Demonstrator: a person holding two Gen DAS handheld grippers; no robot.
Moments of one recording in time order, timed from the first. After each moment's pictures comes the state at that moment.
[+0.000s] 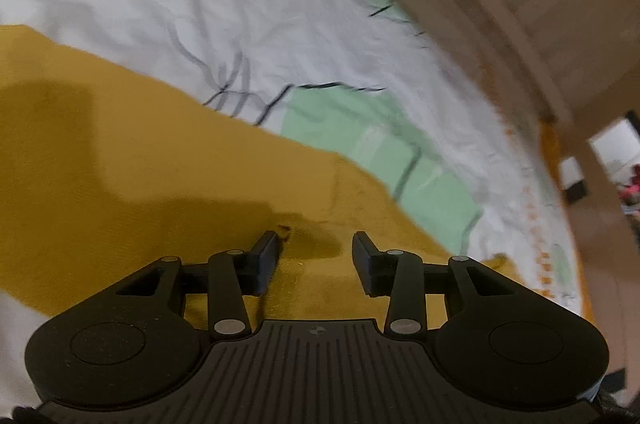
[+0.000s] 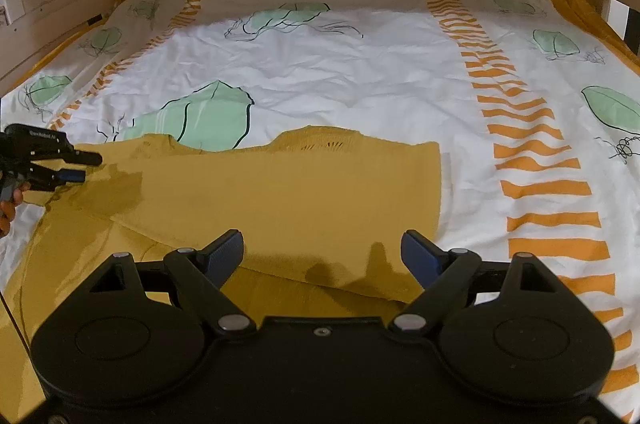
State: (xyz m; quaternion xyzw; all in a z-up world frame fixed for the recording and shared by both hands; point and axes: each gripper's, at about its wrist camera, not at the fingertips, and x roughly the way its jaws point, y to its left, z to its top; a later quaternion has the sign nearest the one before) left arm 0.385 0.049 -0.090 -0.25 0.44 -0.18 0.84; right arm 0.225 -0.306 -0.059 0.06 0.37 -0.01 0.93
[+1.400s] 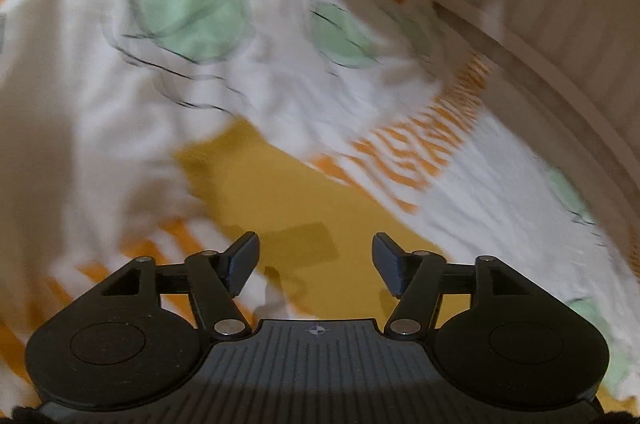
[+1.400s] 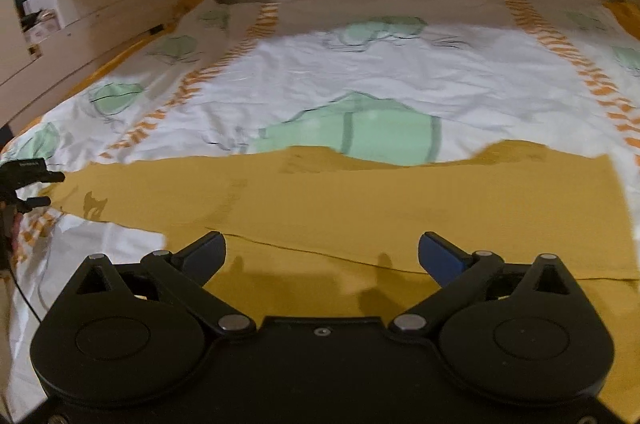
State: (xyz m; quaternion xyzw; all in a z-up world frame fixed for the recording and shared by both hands) left arm 0.331 0.321 -0.053 -0.23 0.31 0.13 0.91; right arm 0.249 -0.141 -0.052 0.09 0.33 0.05 0.94
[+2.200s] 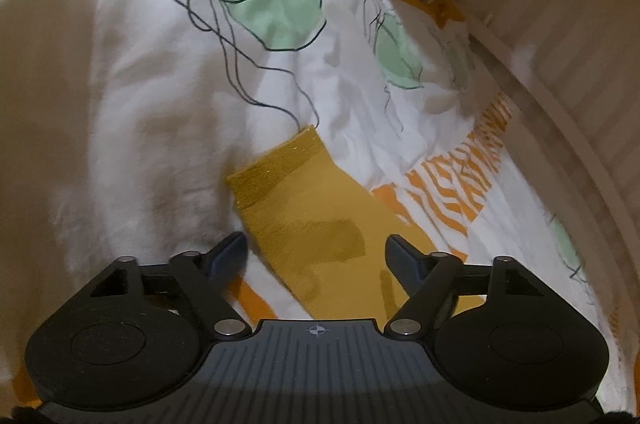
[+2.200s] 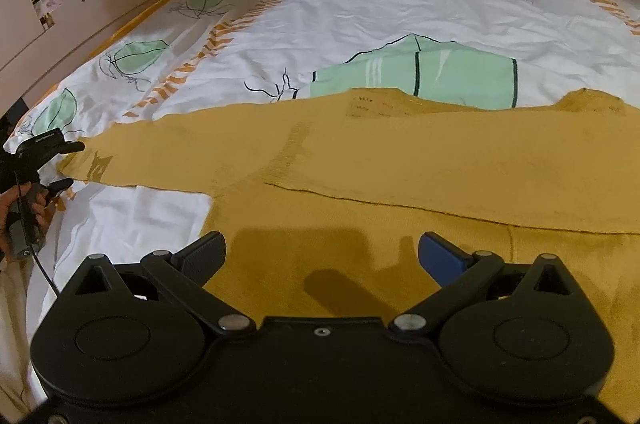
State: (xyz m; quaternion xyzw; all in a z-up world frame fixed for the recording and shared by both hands) left arm 0.344 0.377 -0.086 -0.32 0.30 0.13 0.89; right arm 0.265 -0.094 -0.079 0.11 0.39 0.08 0.91
